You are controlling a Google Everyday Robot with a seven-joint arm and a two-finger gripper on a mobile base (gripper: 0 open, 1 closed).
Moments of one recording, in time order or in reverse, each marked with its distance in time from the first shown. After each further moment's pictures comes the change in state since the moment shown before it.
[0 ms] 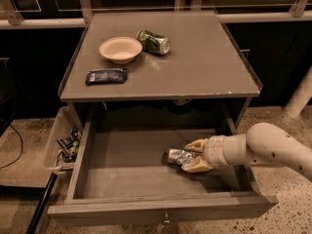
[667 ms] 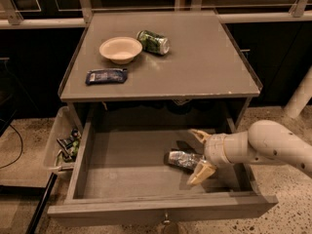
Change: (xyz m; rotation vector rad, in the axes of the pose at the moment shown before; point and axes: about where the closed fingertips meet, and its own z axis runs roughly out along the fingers) arm -0.006 -0.001 -0.006 -0.006 0.003 -0.009
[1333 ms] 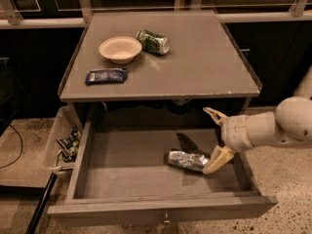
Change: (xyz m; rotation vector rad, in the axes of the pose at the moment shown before) arm -0.028 -0.029 -0.068 0.006 -0.039 -0.063
